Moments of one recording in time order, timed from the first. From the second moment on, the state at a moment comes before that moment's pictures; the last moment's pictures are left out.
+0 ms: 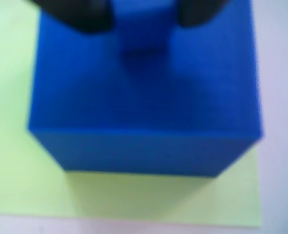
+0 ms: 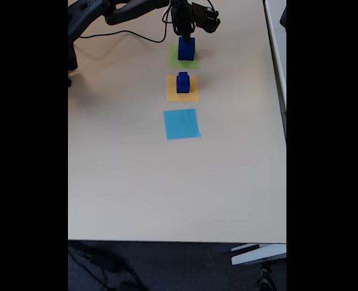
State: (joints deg) arm -11.8 41.0 24.4 85.1 98.9
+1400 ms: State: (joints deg) arm 3.7 54.5 33.8 71.8 73.7
